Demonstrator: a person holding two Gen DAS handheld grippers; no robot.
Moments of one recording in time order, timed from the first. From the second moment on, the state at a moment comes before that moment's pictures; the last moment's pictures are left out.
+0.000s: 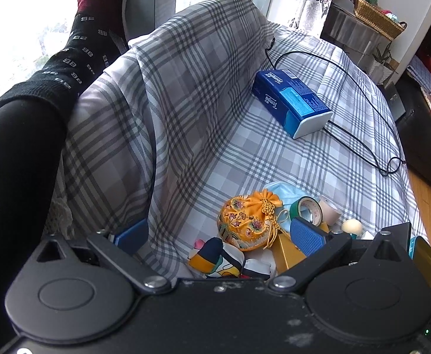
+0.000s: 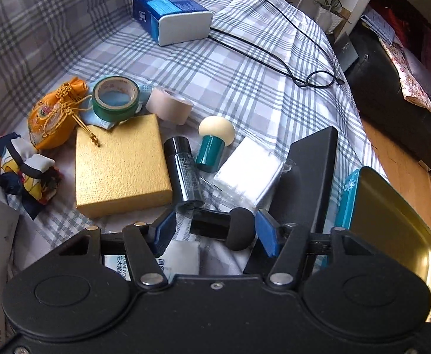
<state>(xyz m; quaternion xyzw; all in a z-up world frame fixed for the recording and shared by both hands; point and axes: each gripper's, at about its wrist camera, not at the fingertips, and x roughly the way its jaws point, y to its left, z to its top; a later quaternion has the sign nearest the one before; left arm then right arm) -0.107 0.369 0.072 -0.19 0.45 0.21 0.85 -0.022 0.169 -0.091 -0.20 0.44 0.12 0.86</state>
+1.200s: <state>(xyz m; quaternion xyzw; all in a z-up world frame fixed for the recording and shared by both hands) -0.048 0.373 -0.002 -0.26 0.50 0.20 0.80 -0.044 0.133 -0.074 -0.10 0.43 0.15 0.89</state>
